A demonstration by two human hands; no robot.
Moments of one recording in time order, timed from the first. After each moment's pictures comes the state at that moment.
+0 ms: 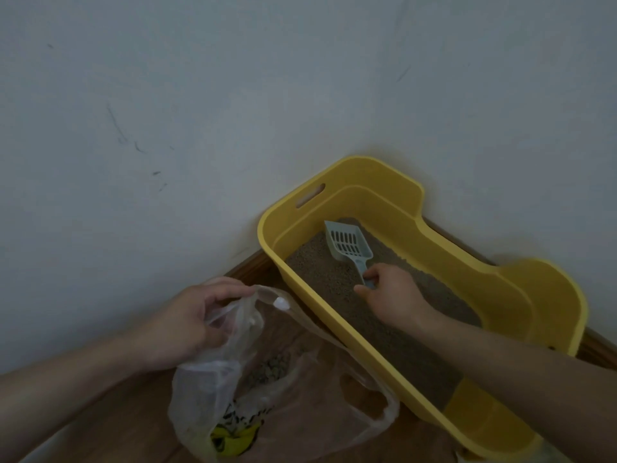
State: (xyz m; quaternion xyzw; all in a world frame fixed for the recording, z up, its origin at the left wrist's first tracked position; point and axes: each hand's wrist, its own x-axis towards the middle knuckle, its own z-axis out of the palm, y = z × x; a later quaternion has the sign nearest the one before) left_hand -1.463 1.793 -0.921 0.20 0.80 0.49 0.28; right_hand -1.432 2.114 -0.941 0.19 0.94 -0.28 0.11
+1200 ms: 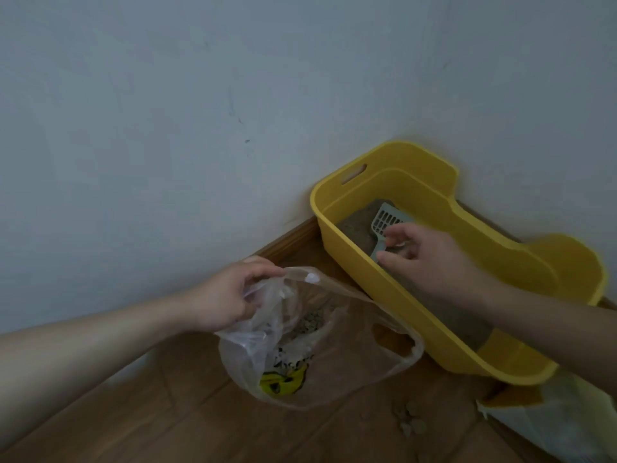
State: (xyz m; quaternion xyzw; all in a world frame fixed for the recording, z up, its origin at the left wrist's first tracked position) left_hand -1.415 1.753 -0.898 0.23 0.87 0.36 0.25; right_hand -1.375 2.079 -0.858 0.02 0.94 -0.33 0.04
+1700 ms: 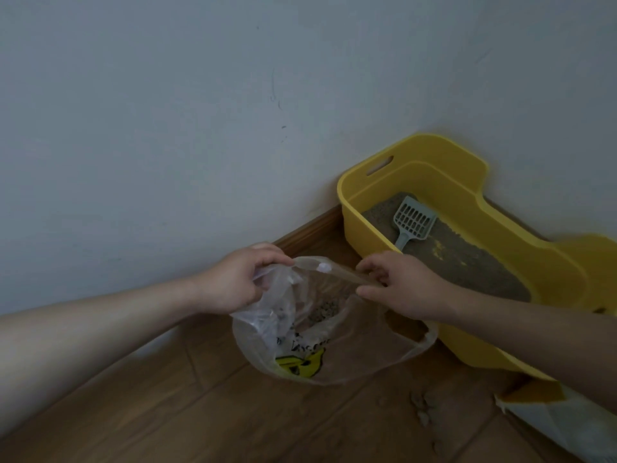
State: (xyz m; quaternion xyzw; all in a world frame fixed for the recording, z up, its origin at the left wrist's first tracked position) left_hand -1.409 1.726 -0.894 0.23 0.89 0.34 0.21; right_hand -1.369 2.025 -0.886 -0.09 0.93 -0.28 0.21
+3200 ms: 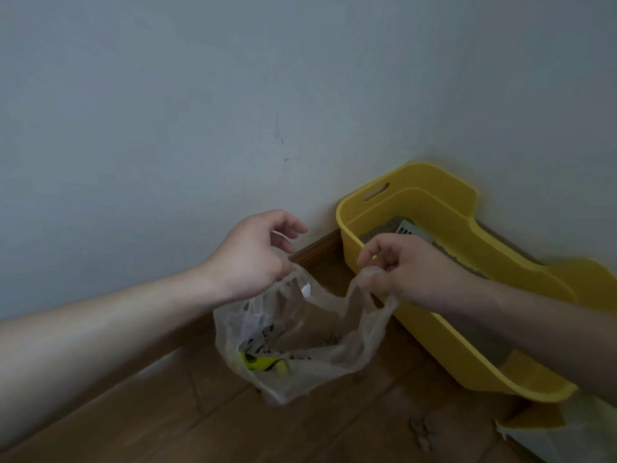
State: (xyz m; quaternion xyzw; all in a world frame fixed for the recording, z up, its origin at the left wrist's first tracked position) left_hand -1.398 1.774 -0.799 0.11 0.87 0.47 0.09; right_hand -1.363 2.014 -0.804 -0.04 0.86 -0.48 0.16
